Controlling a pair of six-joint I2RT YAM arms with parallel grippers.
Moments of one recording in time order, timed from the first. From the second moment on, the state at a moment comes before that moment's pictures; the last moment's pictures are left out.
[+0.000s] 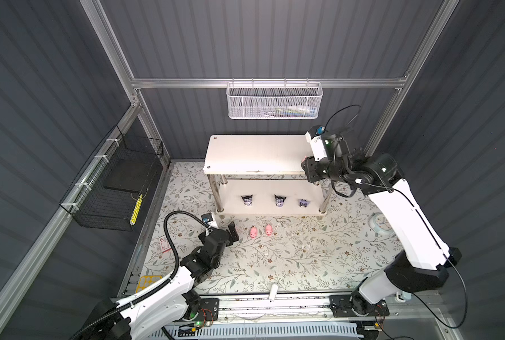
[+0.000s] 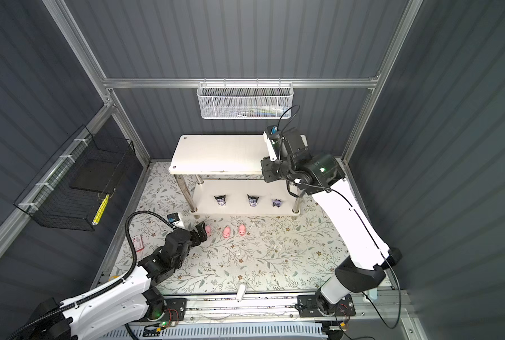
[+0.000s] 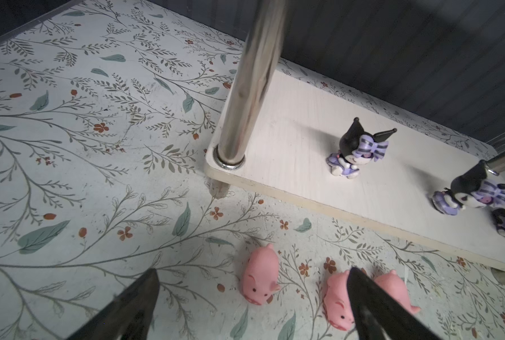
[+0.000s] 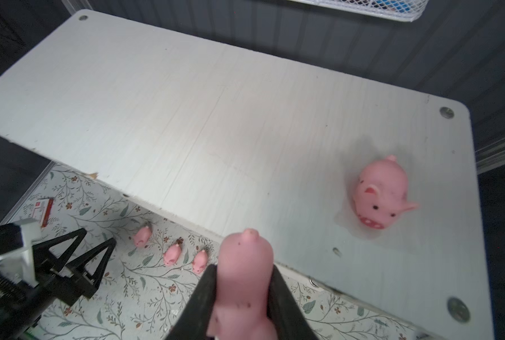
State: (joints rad) left arm -0.72 0.89 0.31 0.03 -0.55 -0.66; right arm 0.64 1.61 2.15 -1.21 0.21 0.20
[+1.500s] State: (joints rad) left arm -0.69 0.95 0.28 0.08 -0.53 -0.66; right arm 0.53 1.82 2.30 -1.16 0.20 0.17
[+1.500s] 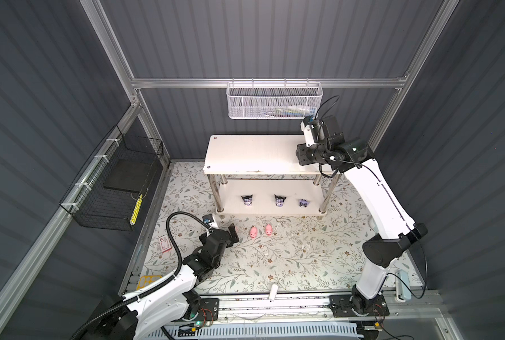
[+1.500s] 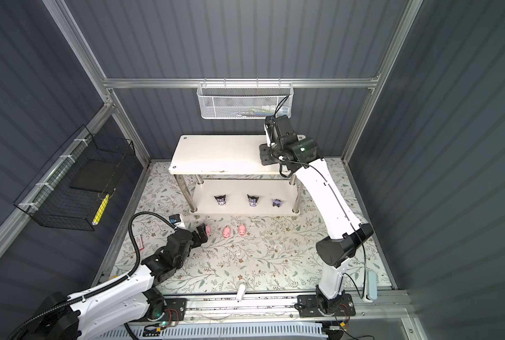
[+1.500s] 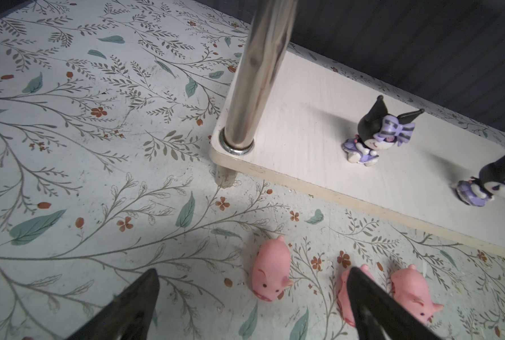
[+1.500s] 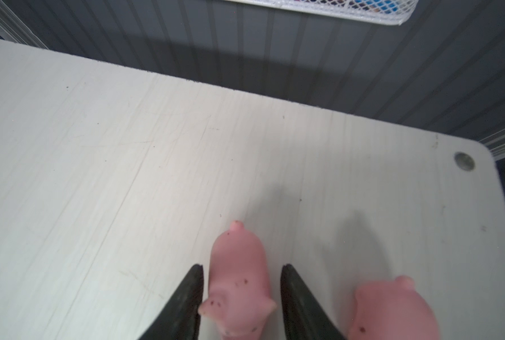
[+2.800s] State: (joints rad) left arm -0.68 0.95 0.31 0.02 -0.56 -0.66; right arm 0.99 0.92 1.05 -0.64 0.21 0.07
